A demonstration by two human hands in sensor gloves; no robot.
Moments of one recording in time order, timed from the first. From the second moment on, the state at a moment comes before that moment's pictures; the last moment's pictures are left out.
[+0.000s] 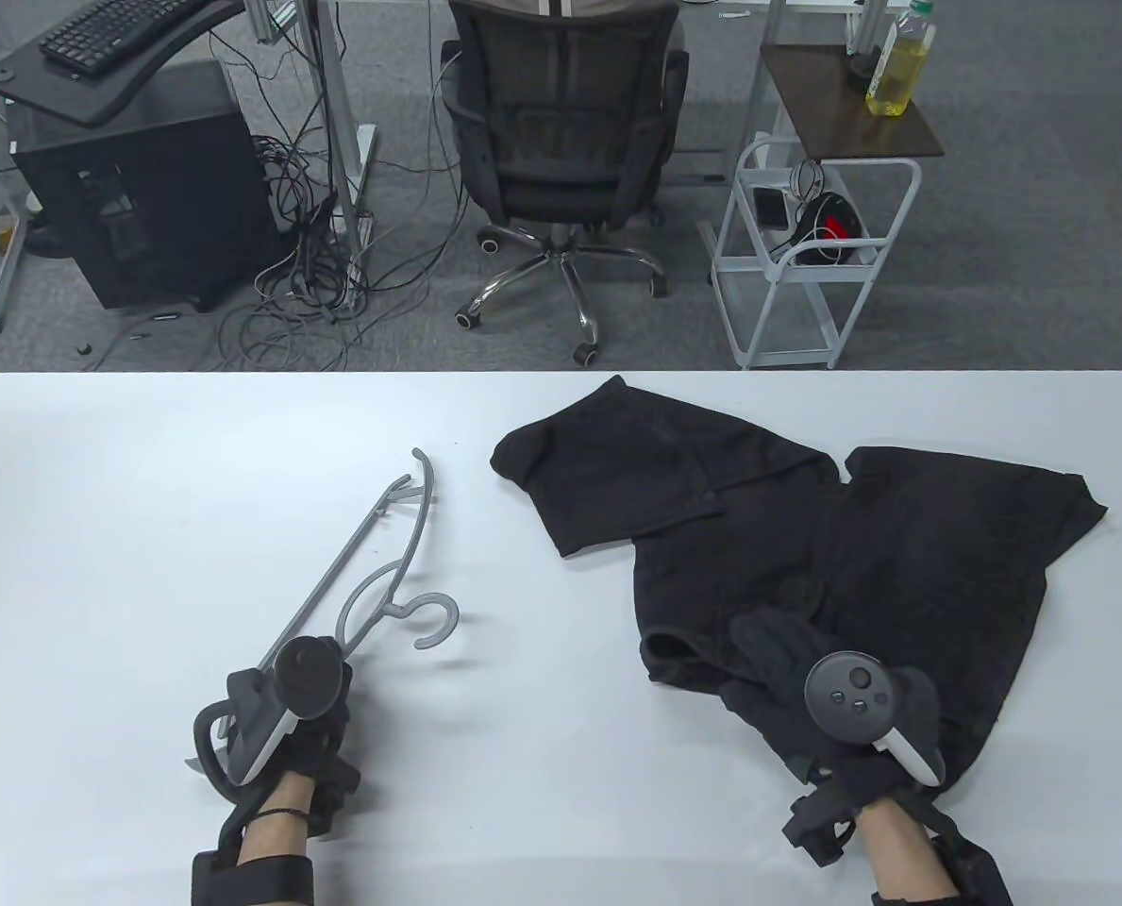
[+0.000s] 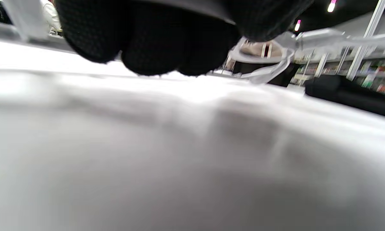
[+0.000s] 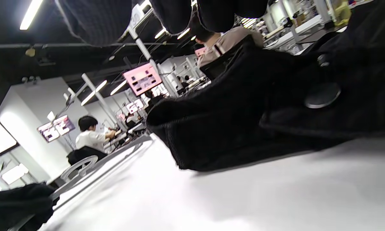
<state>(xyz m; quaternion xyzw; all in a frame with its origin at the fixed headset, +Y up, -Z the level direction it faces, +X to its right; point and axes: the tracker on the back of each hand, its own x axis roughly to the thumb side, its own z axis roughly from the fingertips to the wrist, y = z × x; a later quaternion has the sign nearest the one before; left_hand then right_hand) -0.276 -0.760 -0.287 0.02 0.09 0.13 0.99 0.222 -0.714 -0.273 0.10 0.01 0.95 0.30</state>
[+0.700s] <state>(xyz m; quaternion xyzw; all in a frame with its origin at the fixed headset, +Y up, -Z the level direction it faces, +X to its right) -0.246 -0.708 -0.262 0.14 -0.02 0.21 0.97 0.295 -0.745 -0.289 -0.12 0.26 0.93 0.22</state>
